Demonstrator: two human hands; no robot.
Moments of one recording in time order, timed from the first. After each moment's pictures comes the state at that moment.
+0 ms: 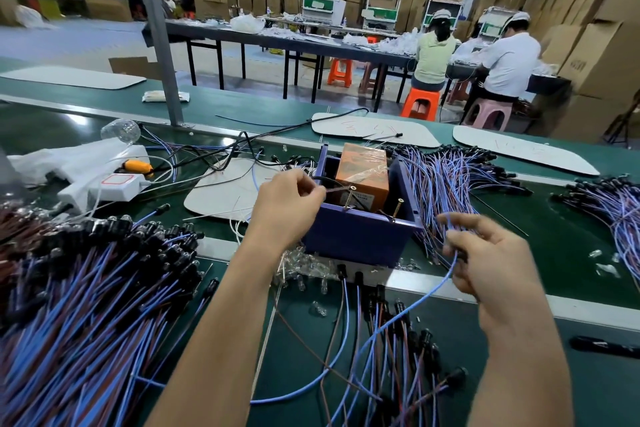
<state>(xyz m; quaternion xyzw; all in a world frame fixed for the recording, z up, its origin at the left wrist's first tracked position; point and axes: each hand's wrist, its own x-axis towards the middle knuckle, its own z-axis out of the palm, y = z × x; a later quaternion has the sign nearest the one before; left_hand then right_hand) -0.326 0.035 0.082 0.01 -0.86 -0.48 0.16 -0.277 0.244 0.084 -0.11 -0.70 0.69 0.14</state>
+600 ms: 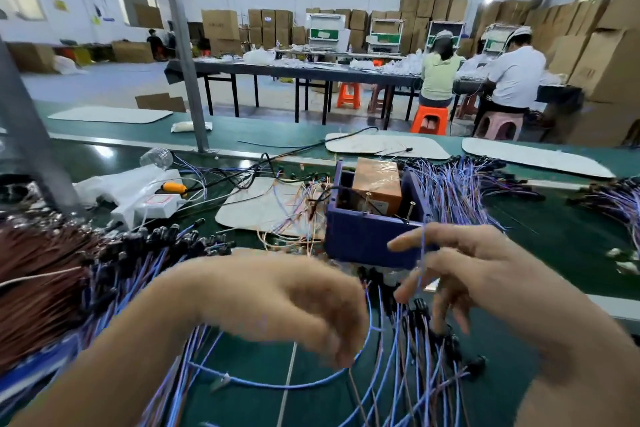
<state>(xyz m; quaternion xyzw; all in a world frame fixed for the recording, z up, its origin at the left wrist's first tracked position) -0.212 -0.011 0.135 -0.39 -0.78 -0.39 -0.31 -0.208 0.223 0.136 0.13 -0.81 0.55 -0.12</state>
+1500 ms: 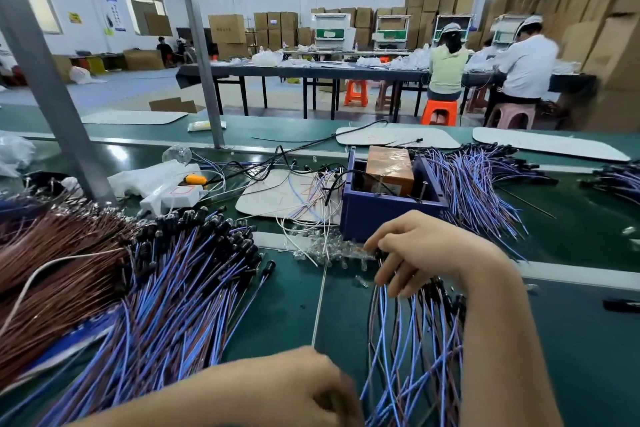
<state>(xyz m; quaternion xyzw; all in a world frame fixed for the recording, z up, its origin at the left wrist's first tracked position) -0.152 -0.009 0.033 -0.28 -0.90 -0.22 -0.25 -0.241 0.178 0.100 0.08 -0.88 0.43 -0.21</state>
